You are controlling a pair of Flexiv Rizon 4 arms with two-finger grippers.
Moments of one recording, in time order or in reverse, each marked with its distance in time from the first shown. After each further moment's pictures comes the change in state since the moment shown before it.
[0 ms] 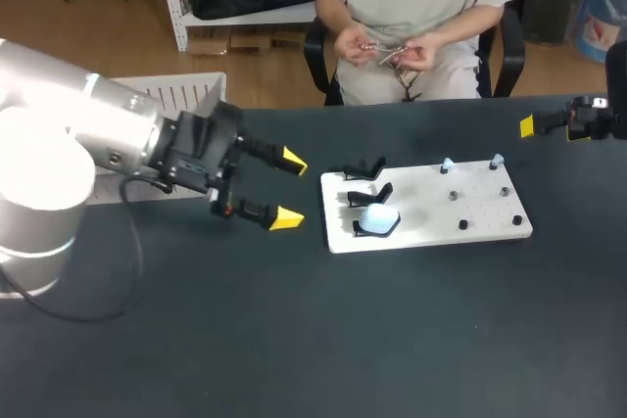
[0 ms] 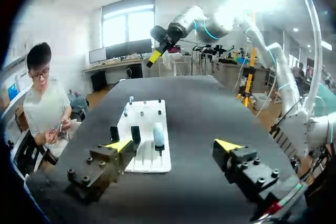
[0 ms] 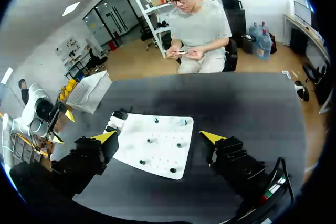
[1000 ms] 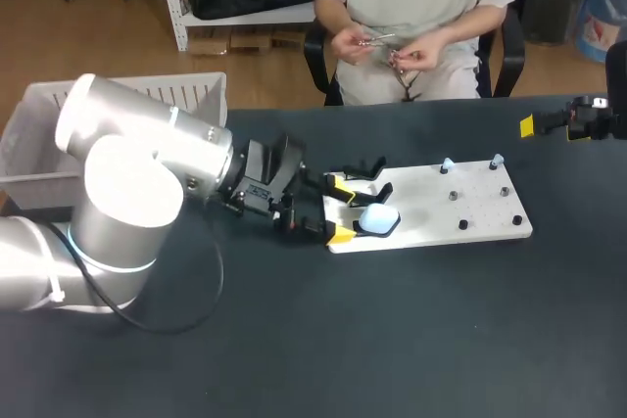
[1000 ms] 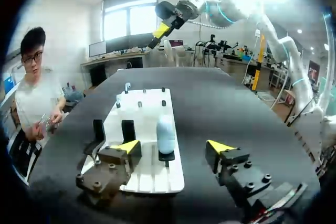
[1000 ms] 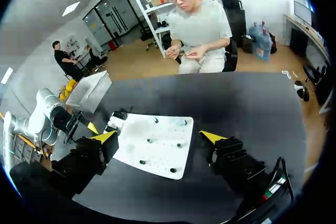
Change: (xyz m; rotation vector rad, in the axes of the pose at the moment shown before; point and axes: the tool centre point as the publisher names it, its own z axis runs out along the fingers) left arm 0.028 0.020 0.085 0.004 0.019 -0.025; right arm 0.000 0.000 0.000 0.000 0.000 0.000
